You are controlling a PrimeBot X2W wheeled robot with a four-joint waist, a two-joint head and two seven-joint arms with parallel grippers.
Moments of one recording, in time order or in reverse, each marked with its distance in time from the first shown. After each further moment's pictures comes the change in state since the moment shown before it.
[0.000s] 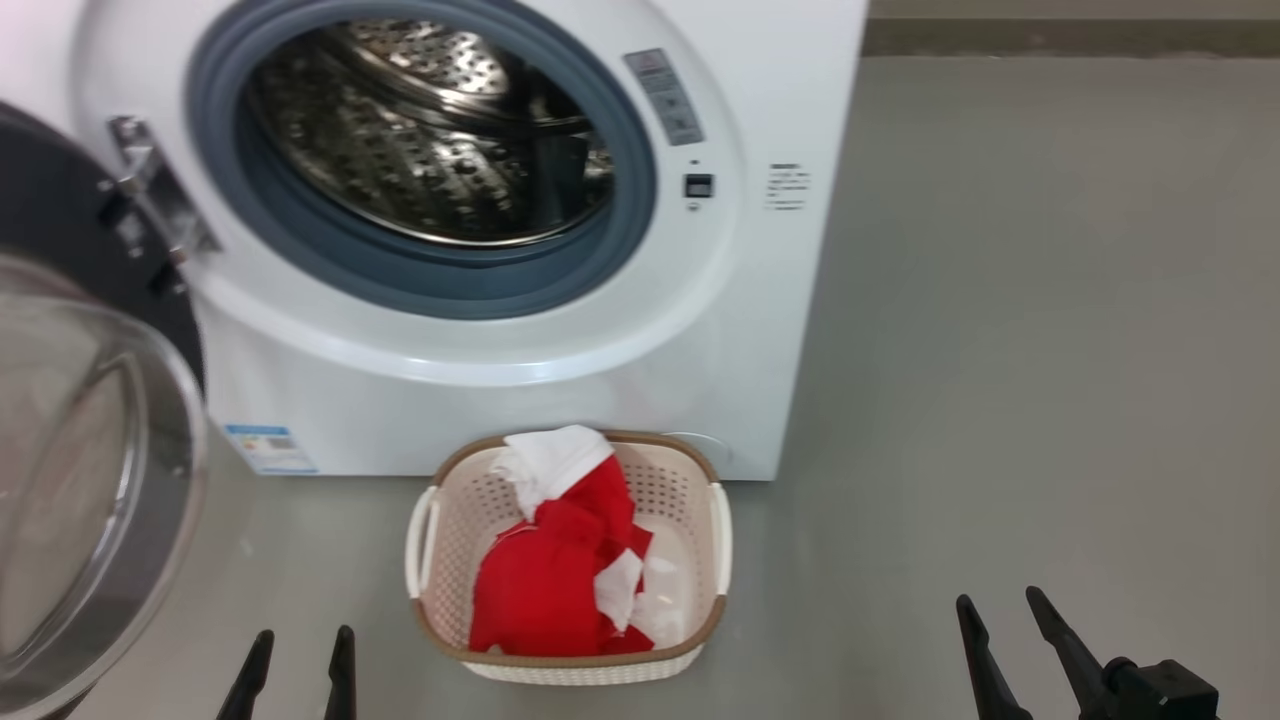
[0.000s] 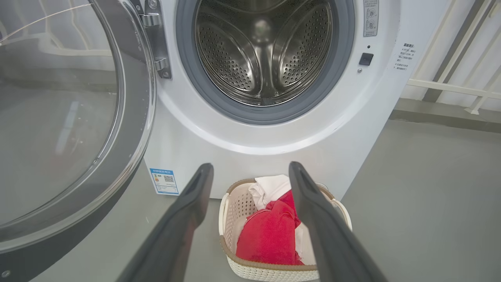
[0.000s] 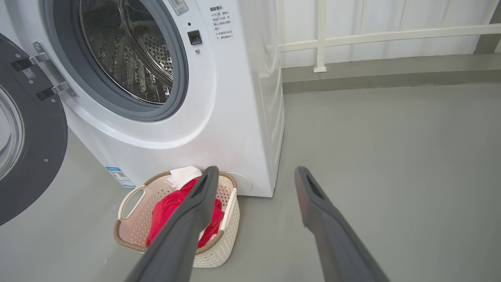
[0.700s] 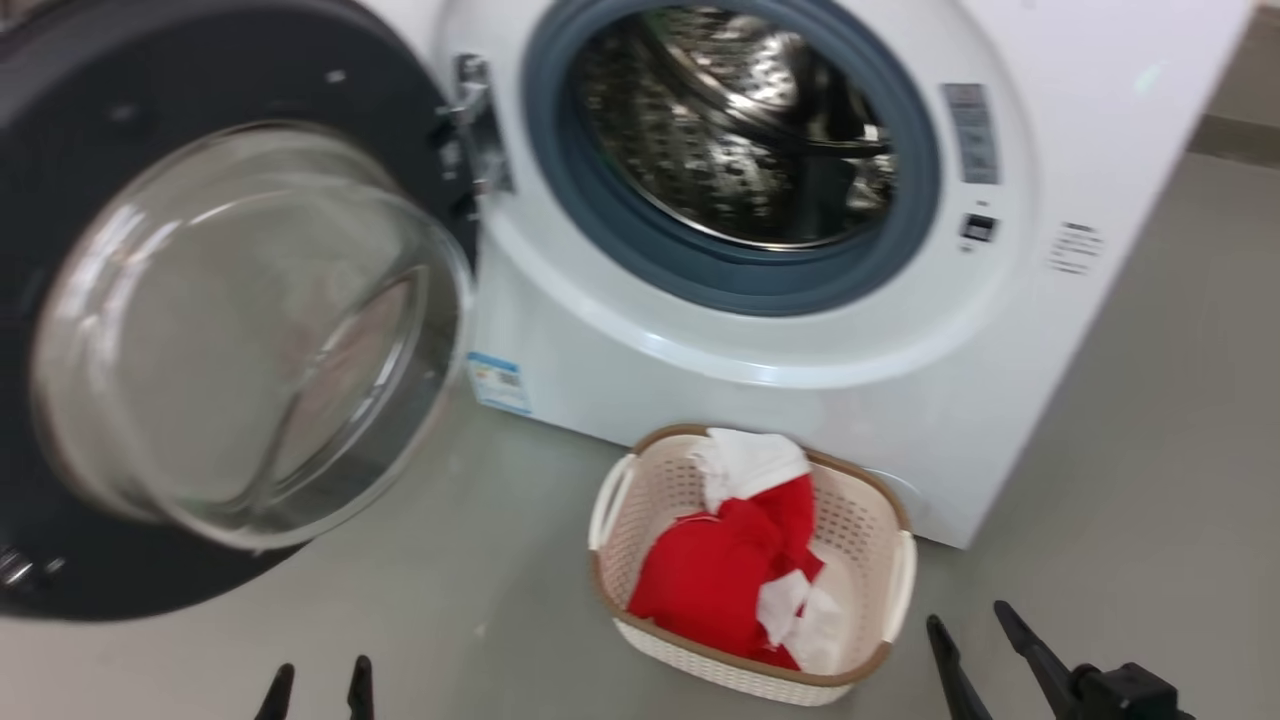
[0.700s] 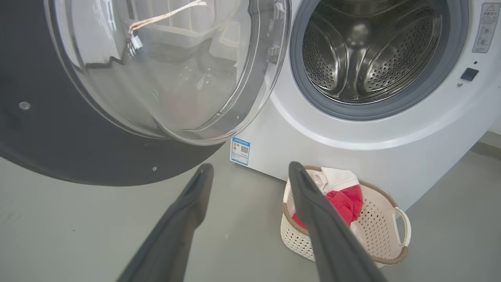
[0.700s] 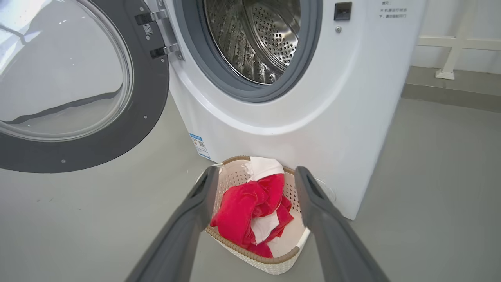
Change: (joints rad) left arm 0.019 -0.002 -0.052 0.044 -0.052 0.048 0.000; right arm -0.012 -0.041 0.079 0.045 0.003 0.000 0.000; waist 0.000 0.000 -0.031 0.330
